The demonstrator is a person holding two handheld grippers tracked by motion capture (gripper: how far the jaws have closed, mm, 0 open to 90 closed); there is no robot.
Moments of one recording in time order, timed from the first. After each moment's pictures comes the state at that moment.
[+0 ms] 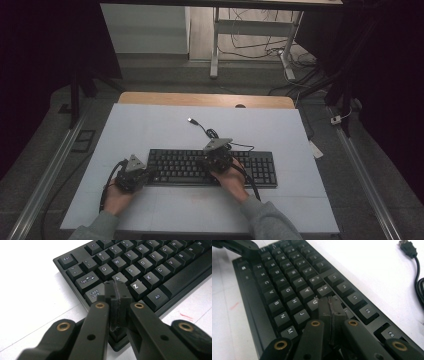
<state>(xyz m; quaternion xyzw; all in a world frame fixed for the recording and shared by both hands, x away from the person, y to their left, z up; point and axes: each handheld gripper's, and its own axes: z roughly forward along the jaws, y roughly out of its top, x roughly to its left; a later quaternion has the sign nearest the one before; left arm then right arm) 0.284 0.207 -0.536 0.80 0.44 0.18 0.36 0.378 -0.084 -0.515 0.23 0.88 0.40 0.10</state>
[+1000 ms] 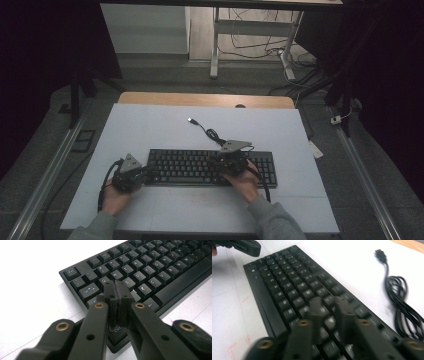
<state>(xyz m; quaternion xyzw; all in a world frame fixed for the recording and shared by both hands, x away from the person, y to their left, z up) 0.278 0.211 -0.526 0.79 0.44 0.20 0.39 0.363 -0.128 -0.498 0.23 0.86 0.44 0.12</state>
